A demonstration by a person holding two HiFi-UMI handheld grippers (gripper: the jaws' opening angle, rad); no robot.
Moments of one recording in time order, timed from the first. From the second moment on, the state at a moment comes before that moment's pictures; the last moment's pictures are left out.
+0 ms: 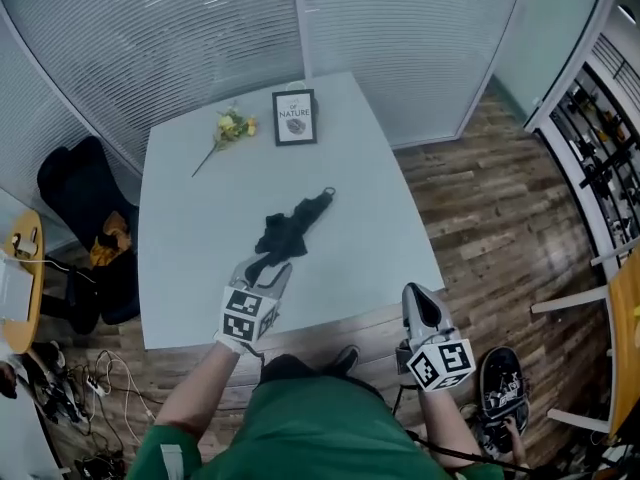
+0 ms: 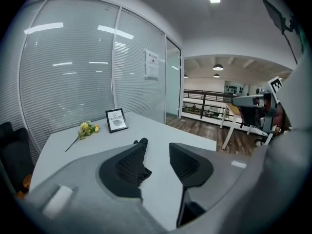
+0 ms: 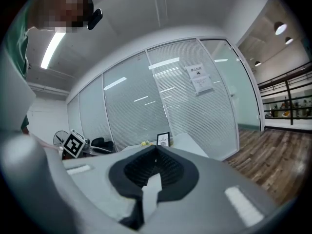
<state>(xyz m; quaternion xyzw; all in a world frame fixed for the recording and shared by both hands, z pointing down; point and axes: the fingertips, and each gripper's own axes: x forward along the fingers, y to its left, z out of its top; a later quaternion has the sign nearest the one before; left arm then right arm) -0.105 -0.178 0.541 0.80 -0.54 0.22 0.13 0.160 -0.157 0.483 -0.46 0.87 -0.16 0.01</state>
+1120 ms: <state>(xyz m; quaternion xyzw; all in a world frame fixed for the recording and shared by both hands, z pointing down) -0.139 -0.349 0.729 0.75 -0.40 0.47 0.24 0.184 -0.142 0.512 -0.62 0.76 -0.20 -0.03</state>
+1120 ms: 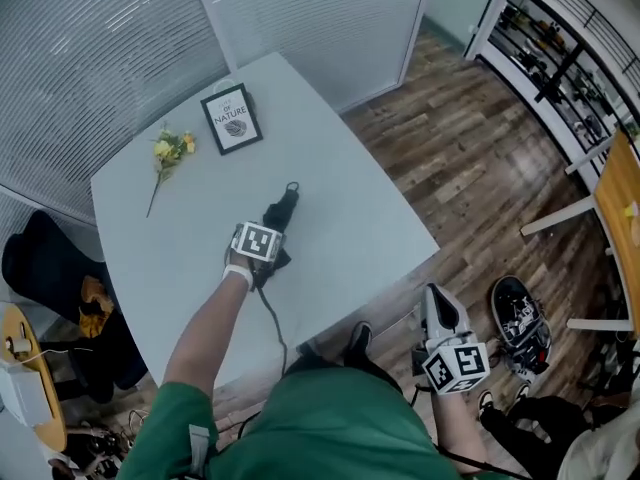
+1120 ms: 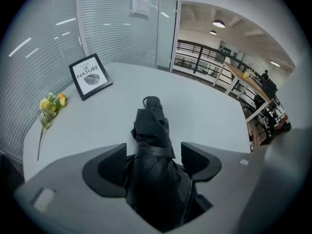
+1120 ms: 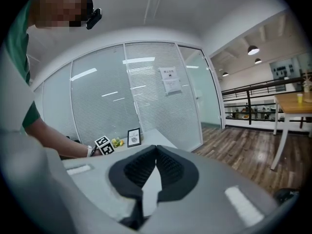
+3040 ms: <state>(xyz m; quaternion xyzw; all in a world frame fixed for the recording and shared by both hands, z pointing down) -0.101 -0.247 0.547 0.85 -0.37 0.05 0.37 0.131 -0.176 0.495 -0.56 0.81 -0.15 -0.06</state>
